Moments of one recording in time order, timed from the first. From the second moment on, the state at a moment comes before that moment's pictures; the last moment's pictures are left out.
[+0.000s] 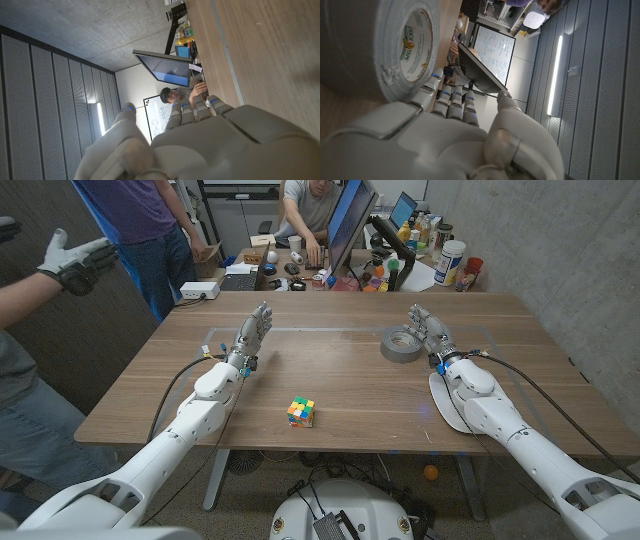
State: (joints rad) left arm 0.83 0.50 0.37 -1.27 -0.65 -0.30 -0.04; left_hand 0.25 0.08 0.34 -0.08 0.17 0.10 0.13 0.19 0.18 0.01 0.08 0.21 0.20 -0.03 0.09 0.18 0.18 -0.11 0.10 0.19 0.18; right arm -0.84 -0.51 -0.37 -1.30 0.65 0.29 0.03; right_hand 0.41 0.15 0.31 -0.10 0.18 0.20 0.06 0.20 0.19 0.20 0.09 0.21 0.20 0.11 0.05 0.22 0.24 0.34 0.04 0.19 0.17
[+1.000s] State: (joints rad) left arm 0.83 0.49 0.37 -1.24 -0.66 -0.32 -0.06; left_hand 0.25 0.08 0.34 -0.09 0.17 0.10 0.12 0.19 0.18 0.01 0.08 0.21 0.20 -0.03 0.09 0.19 0.18 -0.11 0.10 0.19 0.18; right arm -0.83 -0.50 -0.37 -1.31 0.65 0.28 0.02; right_hand 0.41 0.15 0.31 -0.10 0.18 0.20 0.06 0.20 0.19 0.21 0.09 0.21 0.20 0.11 0.04 0.22 0.23 0.34 0.05 0.19 0.17
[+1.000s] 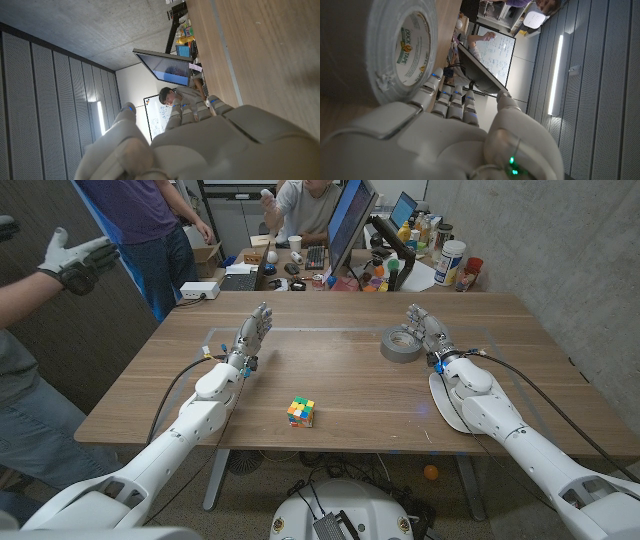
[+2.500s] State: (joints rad) left arm 0.83 0.50 0.36 -1.26 -0.68 -0.33 -0.09; left_hand 0.25 0.08 0.34 -0.09 0.17 0.10 0.12 0.19 0.18 0.01 0.08 0.21 0.20 -0.03 0.09 0.19 0.18 -0.11 0.09 0.19 0.18; right arm -0.93 -0.63 -0.37 -1.56 0.50 0.24 -0.10; right_hand 0.45 0.13 0.33 -0.13 0.18 0.21 0.05 0.20 0.19 0.21 0.09 0.21 0.20 0.11 0.04 0.22 0.22 0.34 0.05 0.19 0.17
